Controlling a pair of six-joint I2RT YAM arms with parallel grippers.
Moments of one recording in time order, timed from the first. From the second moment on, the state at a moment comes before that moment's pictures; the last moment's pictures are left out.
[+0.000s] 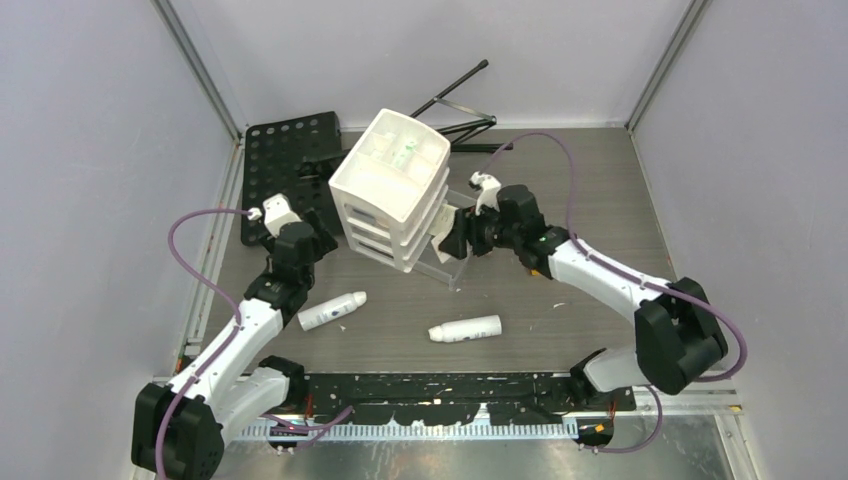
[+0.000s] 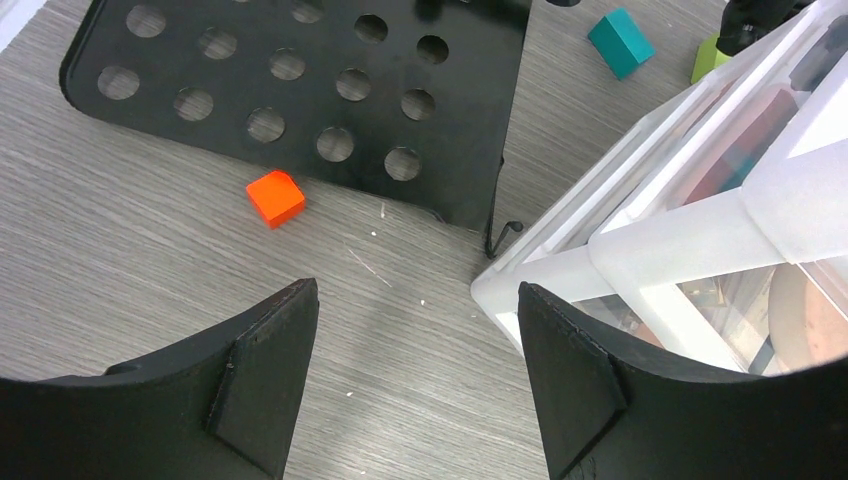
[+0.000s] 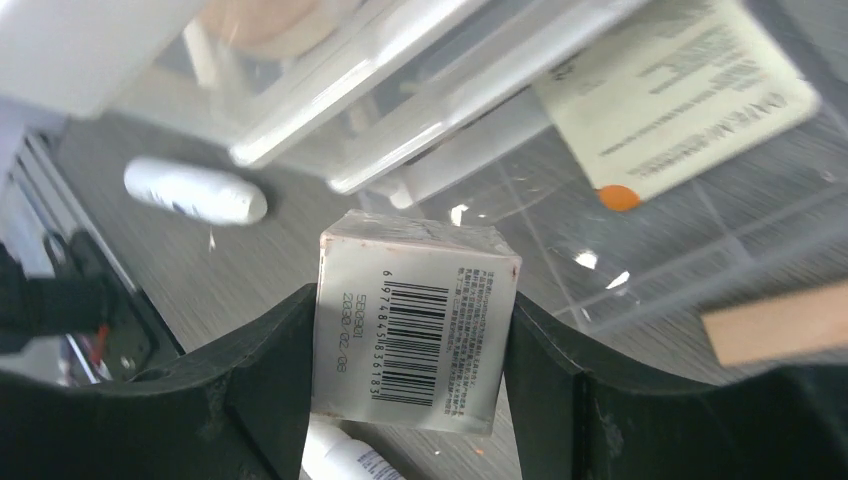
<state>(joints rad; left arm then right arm) -0.32 0.93 0.55 -0.07 -0.51 -0.55 0.50 1.37 0.86 -0.02 -0.35 0.35</state>
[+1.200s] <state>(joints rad) -0.32 0.92 0.55 -0.07 -0.51 -0.55 0.62 1.69 1.06 -0.17 -0.37 -0.21</state>
